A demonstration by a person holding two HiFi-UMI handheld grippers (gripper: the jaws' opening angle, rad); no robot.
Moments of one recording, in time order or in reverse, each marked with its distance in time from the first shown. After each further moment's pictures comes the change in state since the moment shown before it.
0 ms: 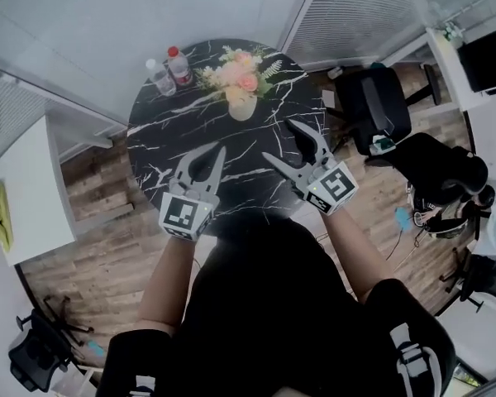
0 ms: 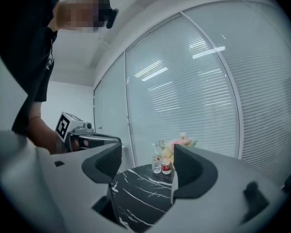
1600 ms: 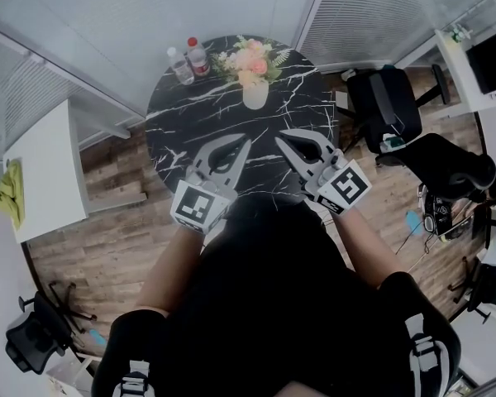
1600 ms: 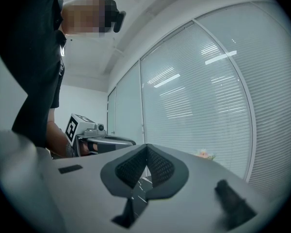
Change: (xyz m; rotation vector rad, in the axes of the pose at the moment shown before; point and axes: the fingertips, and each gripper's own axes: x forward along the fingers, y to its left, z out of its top) left arm -0.035 -0.075 0.051 0.082 -0.048 -0.095; right arm -0.041 0.077 0.057 -0.061 -0.073 0.132
